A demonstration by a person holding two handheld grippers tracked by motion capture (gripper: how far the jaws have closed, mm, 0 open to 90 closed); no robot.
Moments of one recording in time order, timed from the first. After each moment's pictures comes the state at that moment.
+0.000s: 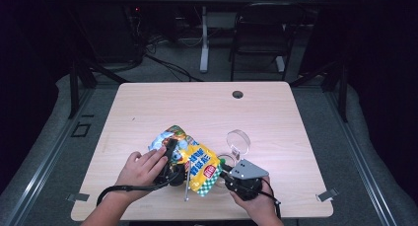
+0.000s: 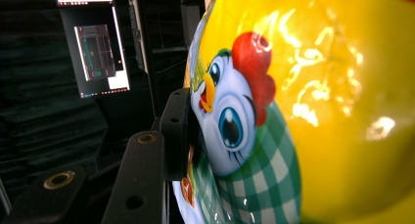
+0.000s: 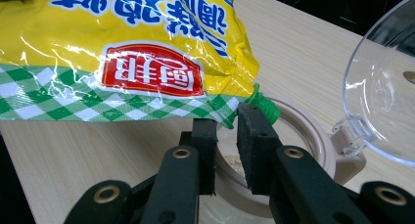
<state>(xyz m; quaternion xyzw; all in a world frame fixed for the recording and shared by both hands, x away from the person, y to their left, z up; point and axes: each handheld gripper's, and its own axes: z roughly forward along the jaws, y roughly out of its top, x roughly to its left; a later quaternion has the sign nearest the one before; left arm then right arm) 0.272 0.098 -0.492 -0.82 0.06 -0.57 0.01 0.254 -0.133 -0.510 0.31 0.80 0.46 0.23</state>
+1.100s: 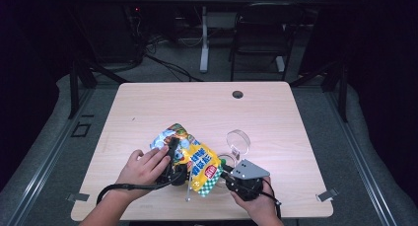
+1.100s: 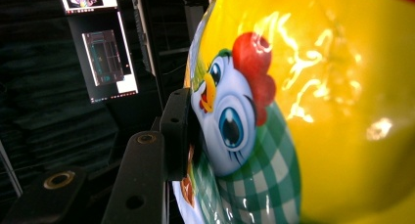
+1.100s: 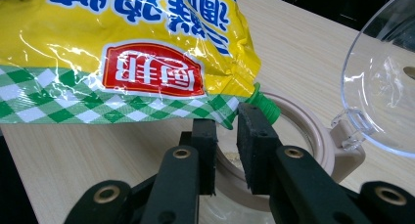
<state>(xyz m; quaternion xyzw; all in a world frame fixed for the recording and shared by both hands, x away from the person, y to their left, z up) 0.272 0.093 -0.488 -0.81 0.08 -0.58 0.02 0.253 -0.135 -0.511 0.31 0.80 0.45 0.23</state>
